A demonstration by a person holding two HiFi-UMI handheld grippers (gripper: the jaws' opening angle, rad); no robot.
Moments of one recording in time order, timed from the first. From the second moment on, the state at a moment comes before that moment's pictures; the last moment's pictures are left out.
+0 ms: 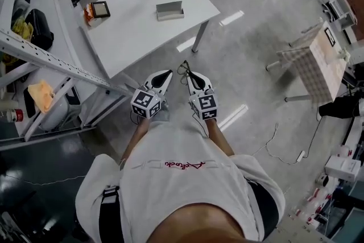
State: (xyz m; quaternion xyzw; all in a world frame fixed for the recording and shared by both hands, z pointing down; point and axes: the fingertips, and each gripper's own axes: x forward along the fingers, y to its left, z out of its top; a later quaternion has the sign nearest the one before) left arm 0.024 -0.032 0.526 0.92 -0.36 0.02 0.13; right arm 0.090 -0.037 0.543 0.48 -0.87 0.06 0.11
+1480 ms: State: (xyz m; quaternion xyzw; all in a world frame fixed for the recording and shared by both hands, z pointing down) left arm -0.053 -0.231 0.553 0.92 -0.35 0.02 0.17; right arm 0.032 -0.239 0.561 0.49 -0.86 0.08 0.14
